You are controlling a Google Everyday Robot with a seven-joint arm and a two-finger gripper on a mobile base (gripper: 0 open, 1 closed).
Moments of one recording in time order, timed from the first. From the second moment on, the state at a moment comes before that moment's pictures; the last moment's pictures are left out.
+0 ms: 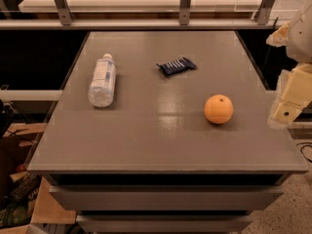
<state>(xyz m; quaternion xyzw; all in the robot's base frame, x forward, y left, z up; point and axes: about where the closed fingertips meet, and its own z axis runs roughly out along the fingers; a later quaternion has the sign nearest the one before) 0.438 -0.217 0.976 -0.60 0.78 -0.03 0.16</state>
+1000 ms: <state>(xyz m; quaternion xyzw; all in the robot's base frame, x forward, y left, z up) 0.459 -0.209 0.968 -0.65 0.74 -0.05 0.15</state>
